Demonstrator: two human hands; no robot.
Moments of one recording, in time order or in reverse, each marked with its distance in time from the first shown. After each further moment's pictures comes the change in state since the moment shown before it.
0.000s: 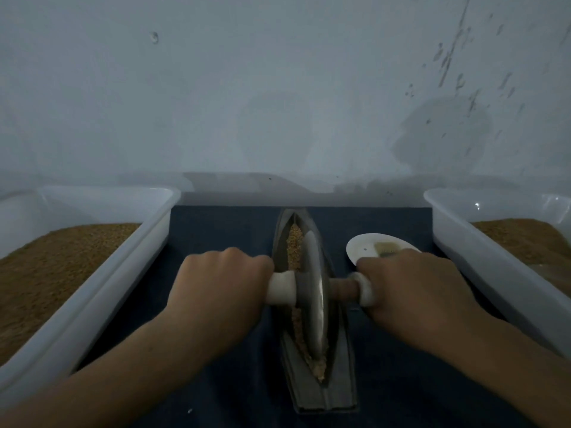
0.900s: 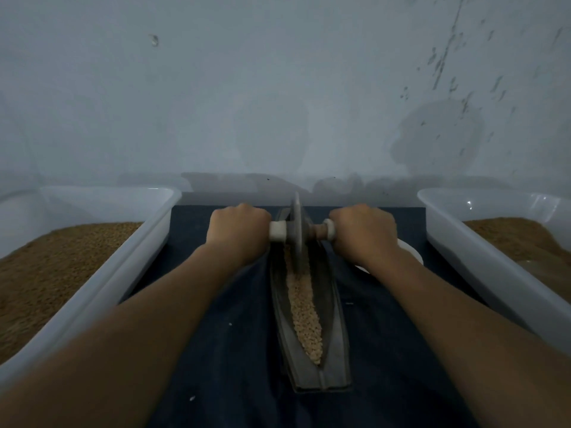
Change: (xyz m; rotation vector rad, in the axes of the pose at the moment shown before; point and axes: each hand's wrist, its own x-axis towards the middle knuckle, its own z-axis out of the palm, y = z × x) left_hand 0.083 -0.013 0.043 -0.012 -0.212 -0.192; right_hand 0.092 -0.004 0.030 0.106 -0.148 0.183
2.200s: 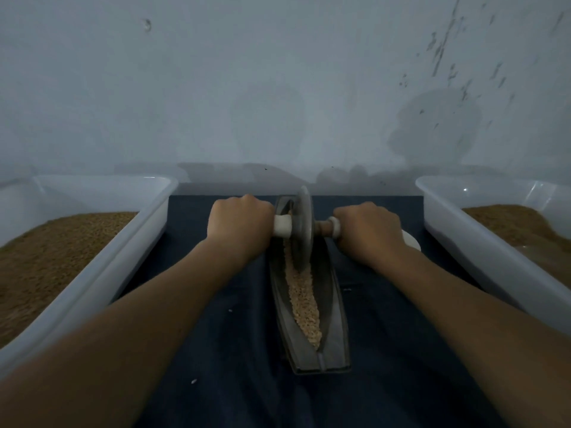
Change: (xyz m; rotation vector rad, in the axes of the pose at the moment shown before) left_hand -0.017 0.010 -0.015 0.085 0.015 0.032; right_hand -0.021 0.003 -0.001 0.025 -0.030 0.002
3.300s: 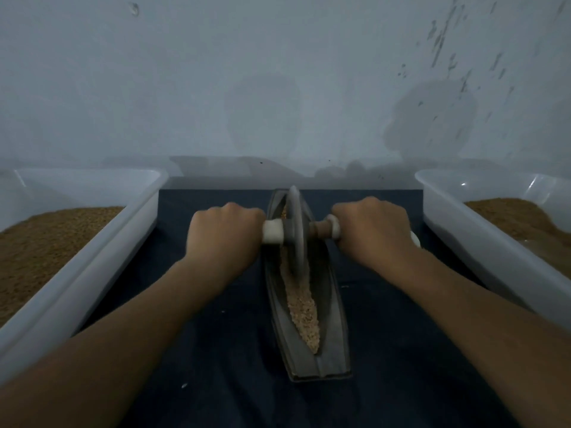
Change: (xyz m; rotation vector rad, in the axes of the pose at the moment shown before) left_hand -0.025 -0.003 0.016 -0.061 0.097 -0.020; right_hand -0.014 0.002 -0.001 -0.070 0.088 -0.076
